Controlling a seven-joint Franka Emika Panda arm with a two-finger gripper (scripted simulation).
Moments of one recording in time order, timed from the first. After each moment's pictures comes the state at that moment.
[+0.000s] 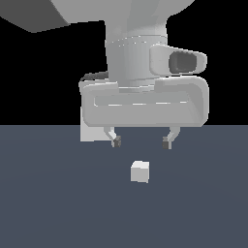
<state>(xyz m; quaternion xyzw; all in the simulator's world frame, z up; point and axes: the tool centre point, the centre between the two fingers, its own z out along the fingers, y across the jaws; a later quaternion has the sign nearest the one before) -0.066 -0.031 0.065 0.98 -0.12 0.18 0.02</state>
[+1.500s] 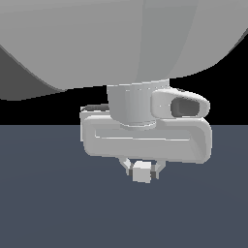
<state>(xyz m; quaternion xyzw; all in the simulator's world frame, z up) -0.068 -0.033 0.012 0.97 -0.13 0.18 0.02</state>
